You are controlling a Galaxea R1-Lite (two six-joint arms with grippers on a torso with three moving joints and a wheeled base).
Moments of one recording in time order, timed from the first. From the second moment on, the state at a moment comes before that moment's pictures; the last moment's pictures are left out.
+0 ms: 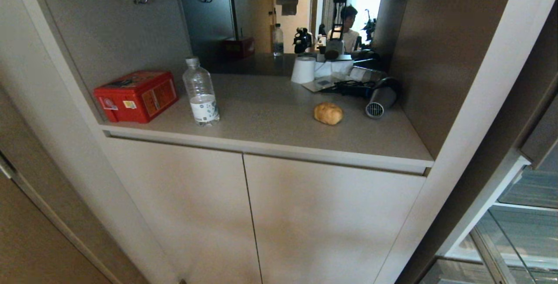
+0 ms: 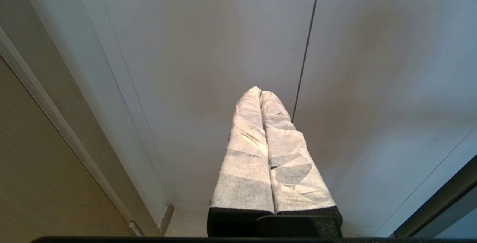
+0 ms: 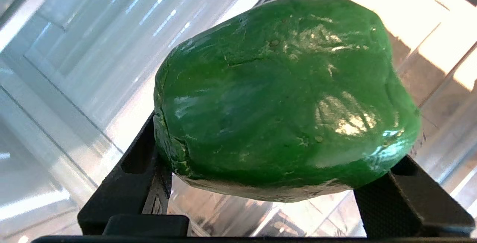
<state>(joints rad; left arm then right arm) 0.00 0.00 0.00 -0.03 0.00 0.00 -0.96 1.78 -0.49 -0.57 0.01 0.17</state>
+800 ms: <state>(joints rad) 0.00 0.00 0.00 -0.03 0.00 0.00 -0.96 1.86 -0.57 -0.57 0.01 0.17</state>
